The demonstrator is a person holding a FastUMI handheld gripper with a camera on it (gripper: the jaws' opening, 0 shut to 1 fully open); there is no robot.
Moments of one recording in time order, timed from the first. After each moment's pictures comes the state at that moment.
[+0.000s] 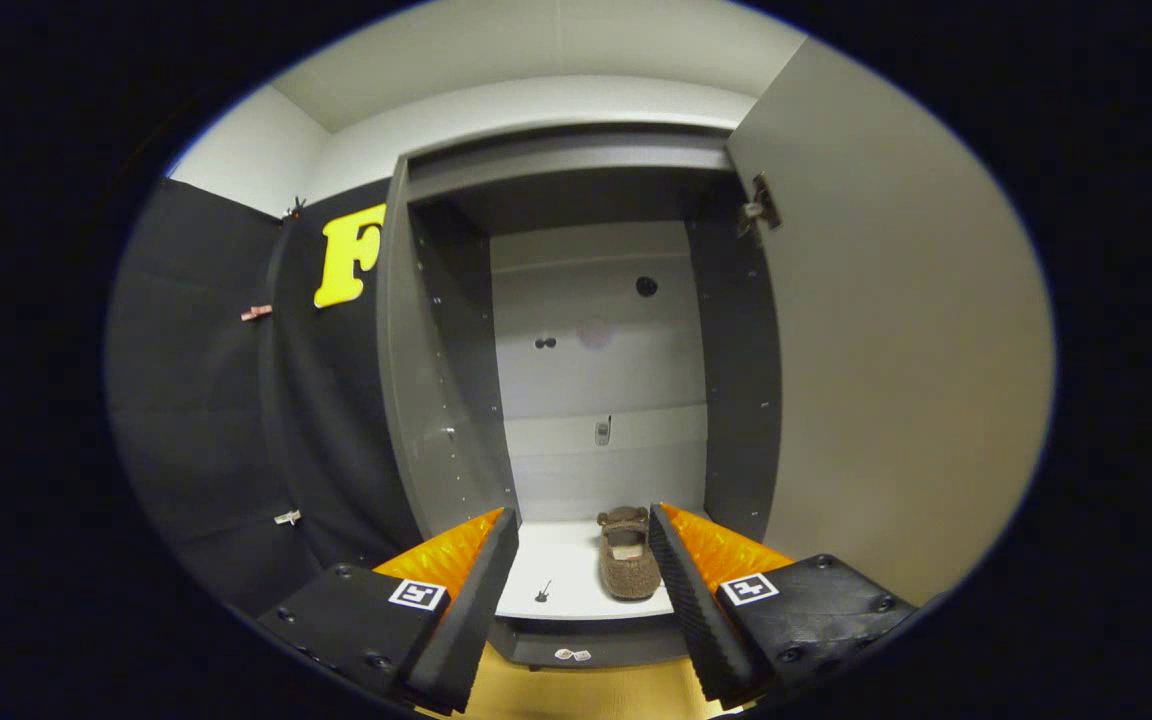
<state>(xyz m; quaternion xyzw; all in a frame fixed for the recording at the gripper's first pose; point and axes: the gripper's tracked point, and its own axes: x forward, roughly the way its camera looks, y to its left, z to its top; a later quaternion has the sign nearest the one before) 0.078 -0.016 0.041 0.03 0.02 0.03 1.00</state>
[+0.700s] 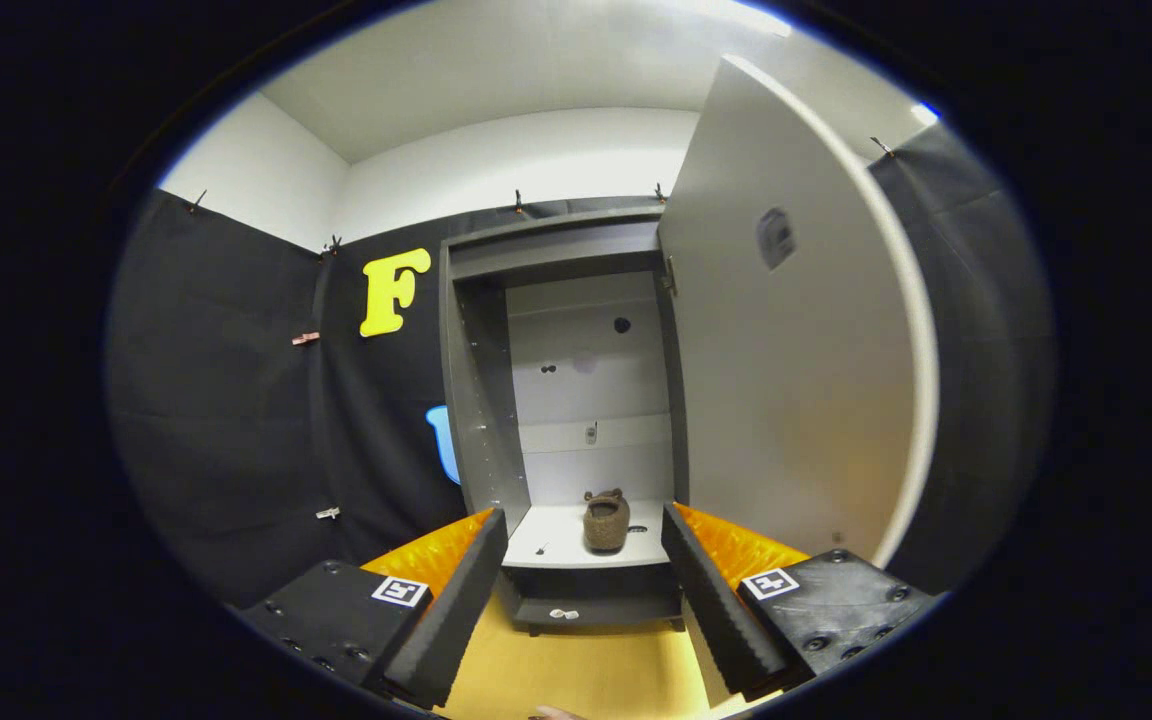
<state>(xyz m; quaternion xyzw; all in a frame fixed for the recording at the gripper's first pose) -0.114 -0.093 0.074 0.04 0.00 0.06 1.00</state>
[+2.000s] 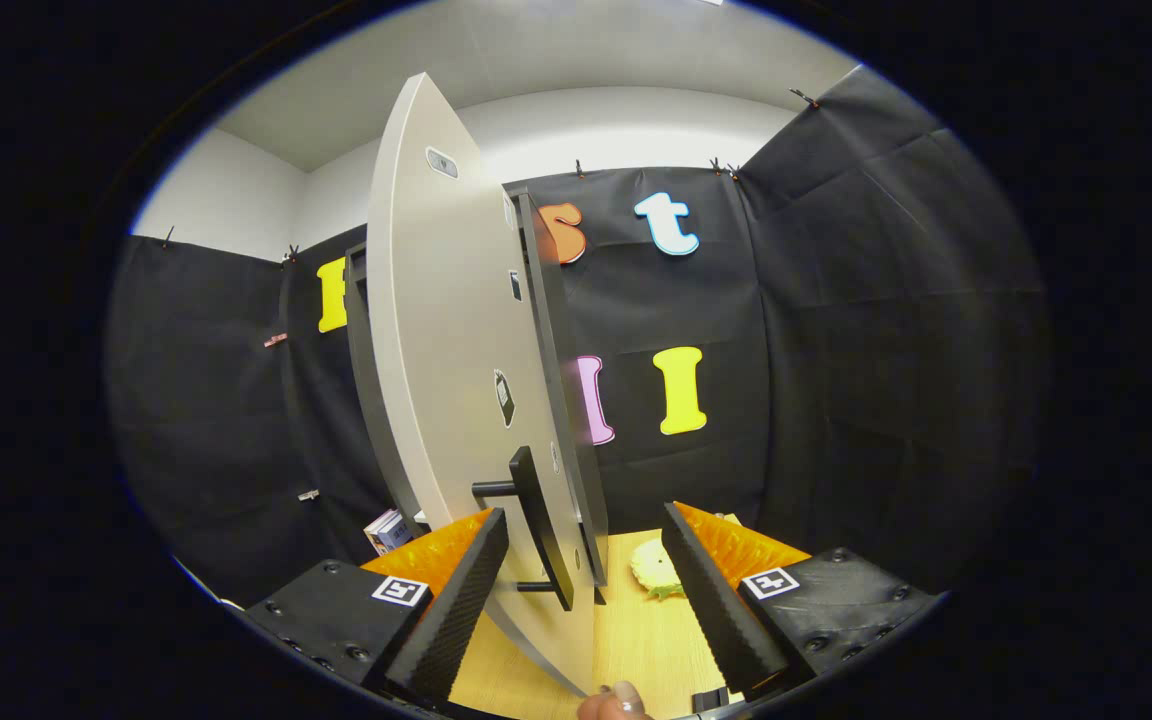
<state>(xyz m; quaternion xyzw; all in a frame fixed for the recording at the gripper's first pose) -0.124 -0.284 0.032 0.07 0.06 0.04 1.00</state>
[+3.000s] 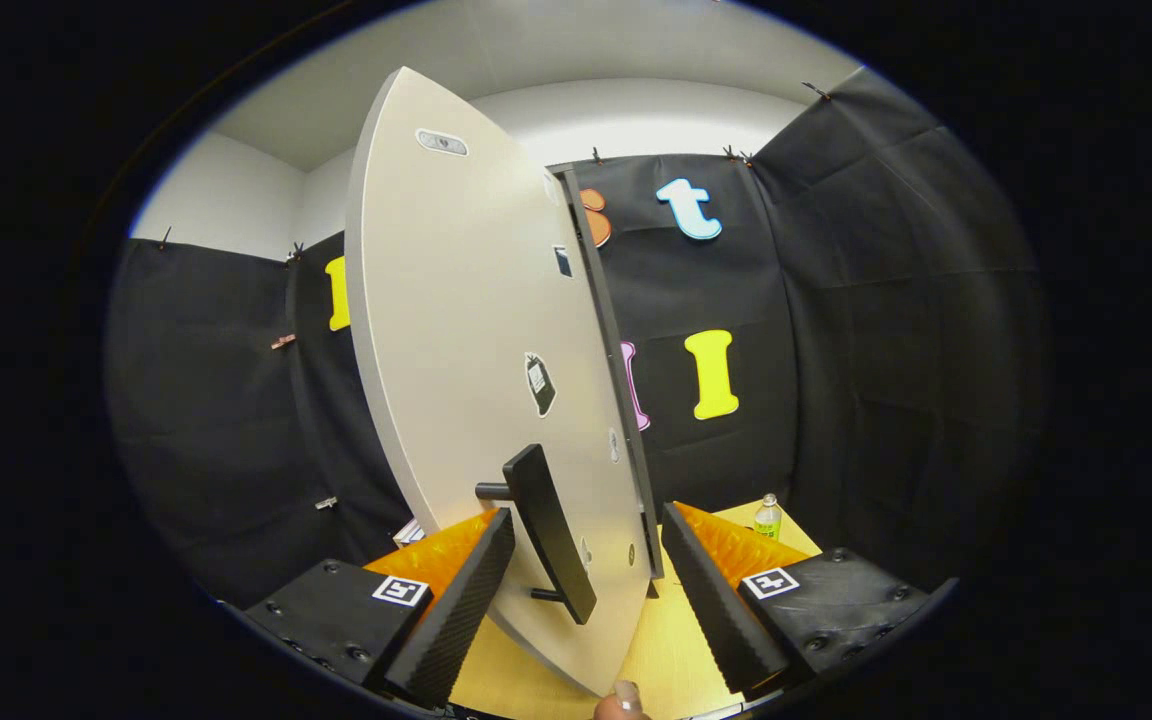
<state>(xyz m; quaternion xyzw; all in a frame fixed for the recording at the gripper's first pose) -0.115 -0.172 0.018 0.09 0.07 0.05 0.99</state>
